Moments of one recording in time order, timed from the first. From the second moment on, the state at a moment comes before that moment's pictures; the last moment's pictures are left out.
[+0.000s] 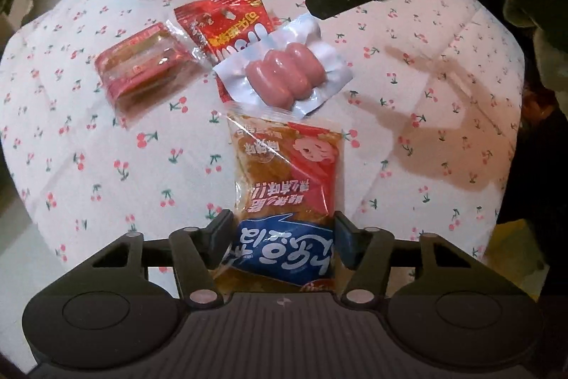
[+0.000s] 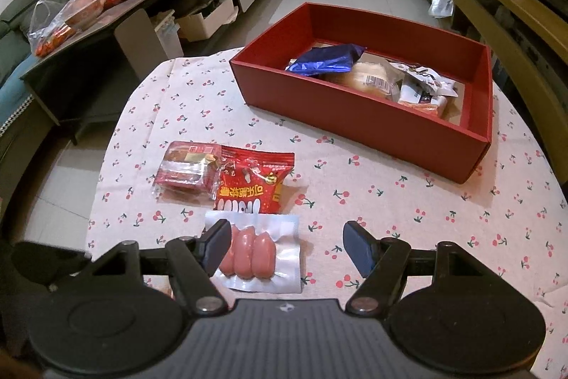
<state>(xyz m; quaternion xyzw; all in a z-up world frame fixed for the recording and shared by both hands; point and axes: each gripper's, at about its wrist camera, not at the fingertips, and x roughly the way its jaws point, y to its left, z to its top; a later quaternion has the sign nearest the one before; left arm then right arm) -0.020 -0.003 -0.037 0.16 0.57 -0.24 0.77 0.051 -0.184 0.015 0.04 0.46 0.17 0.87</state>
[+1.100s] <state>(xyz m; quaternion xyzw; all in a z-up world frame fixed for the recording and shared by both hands) -0.019 0.033 -0.019 0.05 0.57 -0.23 0.79 0.082 -0.123 -0.040 -0.03 0.55 0.20 0.81</state>
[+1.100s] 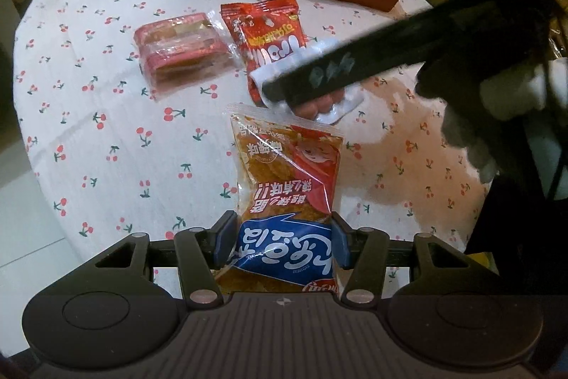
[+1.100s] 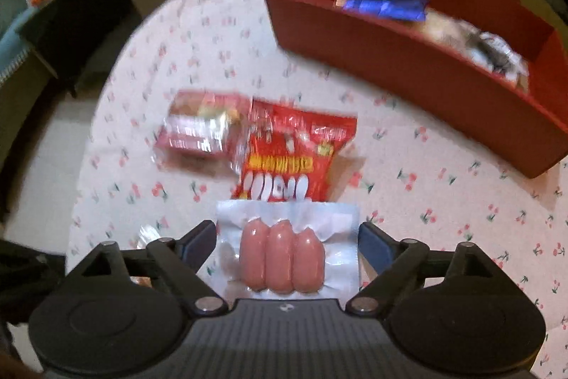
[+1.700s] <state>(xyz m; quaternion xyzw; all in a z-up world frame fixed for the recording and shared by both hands) -0.013 0.027 -0.013 0.04 0.56 -0.23 0.79 0.068 -0.172 -0.019 0.03 0.52 0.18 0.83</state>
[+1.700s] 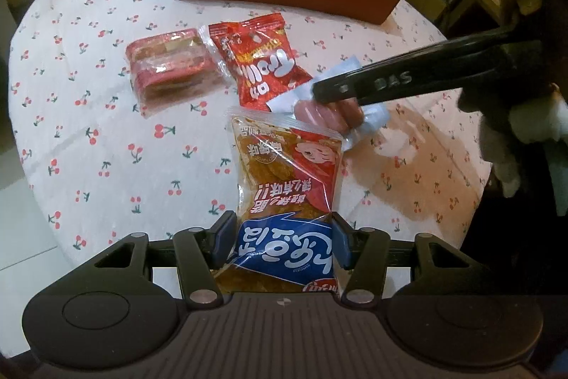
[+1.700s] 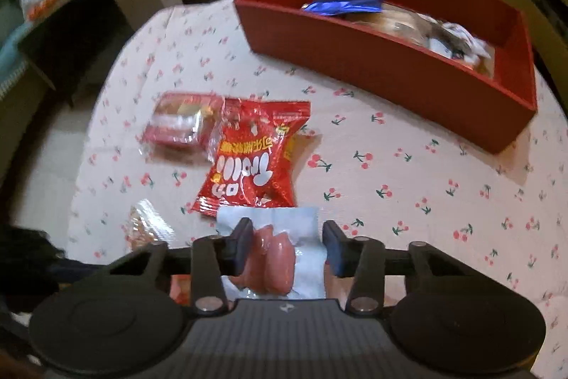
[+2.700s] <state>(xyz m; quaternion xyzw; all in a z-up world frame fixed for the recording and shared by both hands) -0.003 0.038 -0.024 0.01 0.59 -0.22 0.78 0.037 -0.137 -0.040 -0.24 0.50 0.40 0.73</state>
